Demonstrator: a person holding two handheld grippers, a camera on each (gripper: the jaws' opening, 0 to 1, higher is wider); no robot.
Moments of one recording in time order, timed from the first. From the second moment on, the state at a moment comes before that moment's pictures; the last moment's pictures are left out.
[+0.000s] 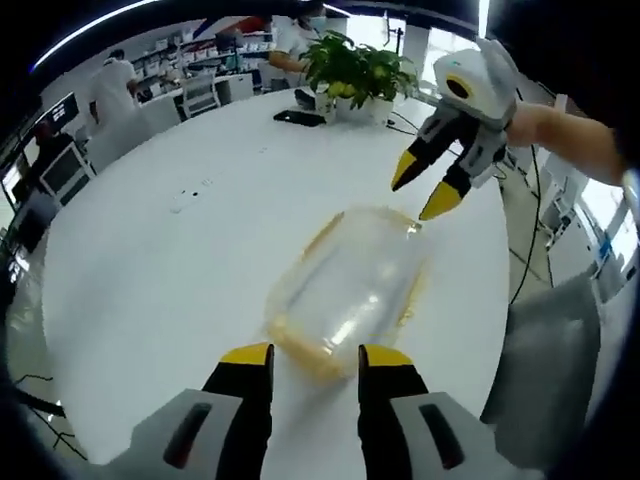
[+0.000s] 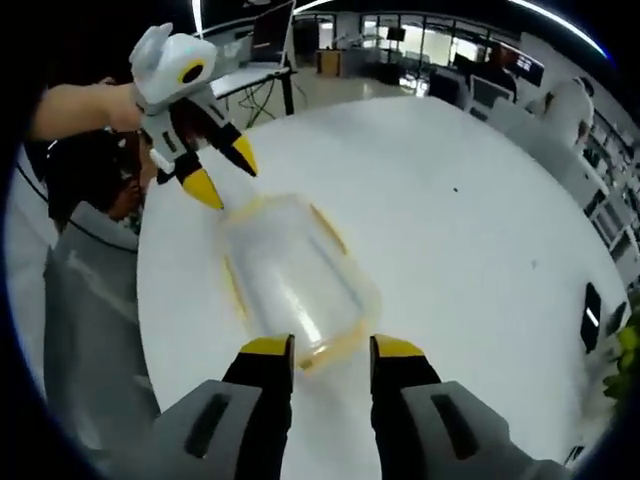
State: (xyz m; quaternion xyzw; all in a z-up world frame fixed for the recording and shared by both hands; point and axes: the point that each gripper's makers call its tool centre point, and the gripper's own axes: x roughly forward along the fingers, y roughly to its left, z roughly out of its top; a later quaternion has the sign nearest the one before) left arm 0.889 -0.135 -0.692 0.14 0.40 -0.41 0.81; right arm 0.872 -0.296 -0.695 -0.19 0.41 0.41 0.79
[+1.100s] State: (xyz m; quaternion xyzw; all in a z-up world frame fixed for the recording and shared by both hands) left arm 0.882 -0.137 -0.714 0.02 0.43 -0.32 0.84; right arm 0.875 -0.295 -0.712 0.00 0.39 0.30 0.87
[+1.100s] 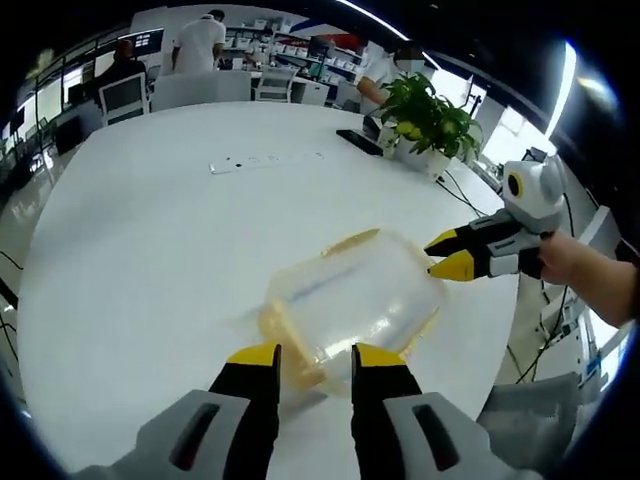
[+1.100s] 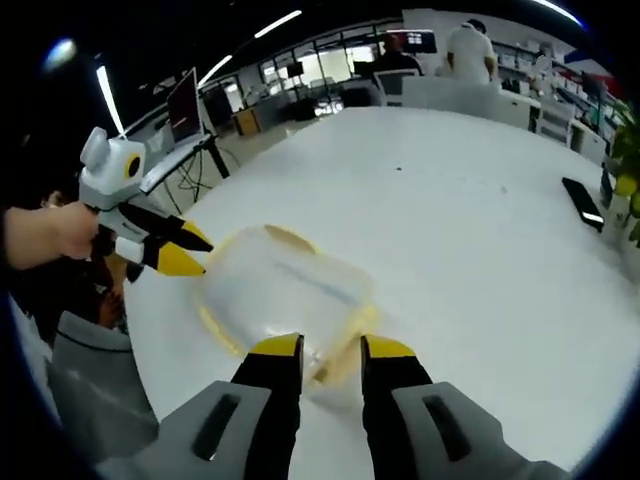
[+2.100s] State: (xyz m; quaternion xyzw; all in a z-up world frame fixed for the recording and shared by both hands) left arm 0.889 -0.138 -0.723 -0.10 0.45 -0.28 0.84; right arm 0.875 -0.295 -0.717 0.13 0.41 0.28 0.86
